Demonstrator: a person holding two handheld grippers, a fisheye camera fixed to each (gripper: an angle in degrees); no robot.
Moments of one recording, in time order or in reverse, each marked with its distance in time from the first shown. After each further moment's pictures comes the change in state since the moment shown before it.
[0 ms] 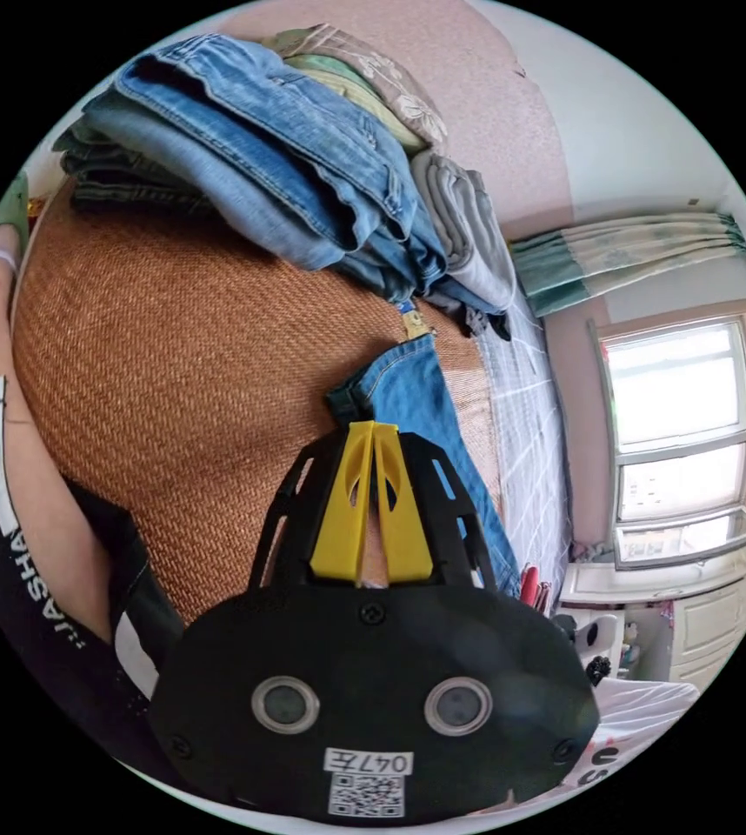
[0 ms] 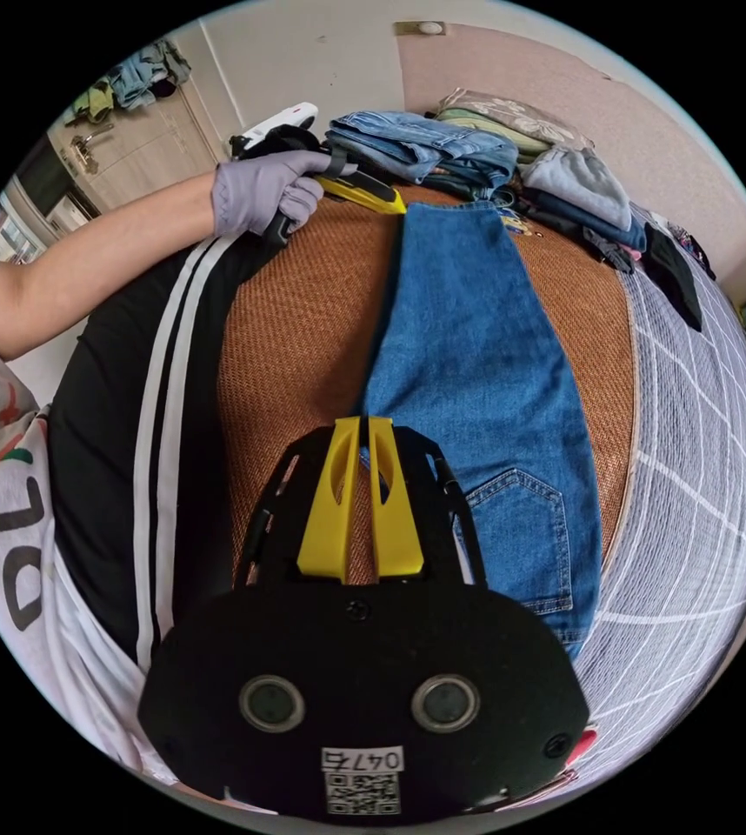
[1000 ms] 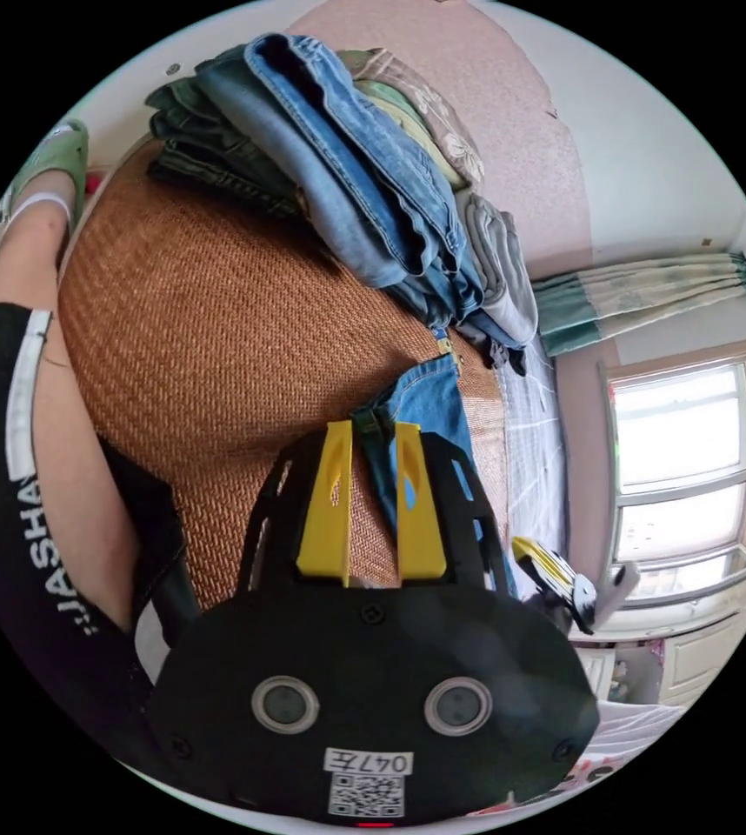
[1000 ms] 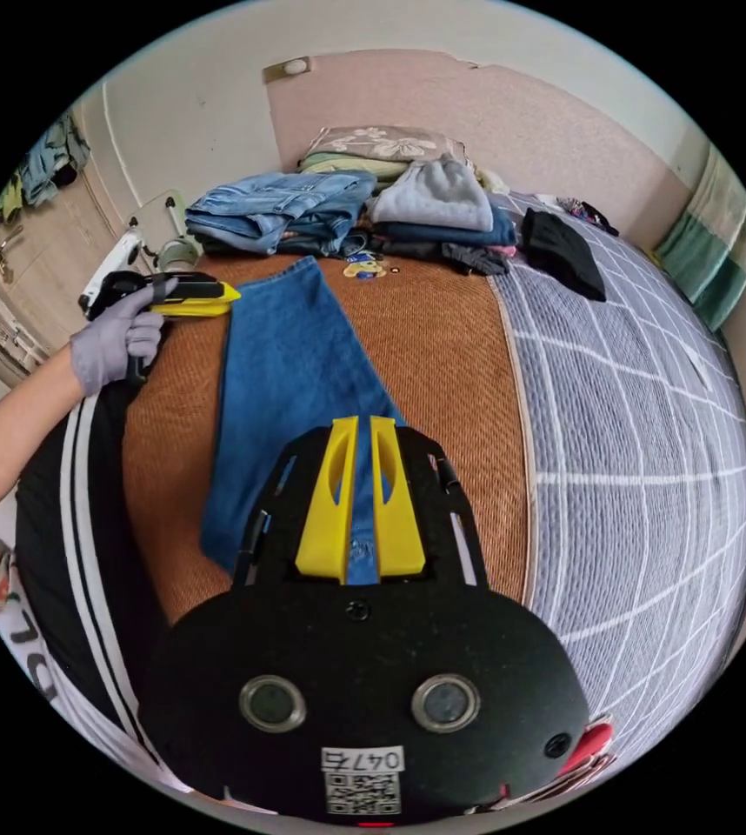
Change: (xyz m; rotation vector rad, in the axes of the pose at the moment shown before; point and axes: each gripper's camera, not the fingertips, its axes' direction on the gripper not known) left arm 0.092 0.024 -0.086 0.098 0.033 -0.095; right arm 0.125 0.023 -0.001 0.144 0.172 0.248
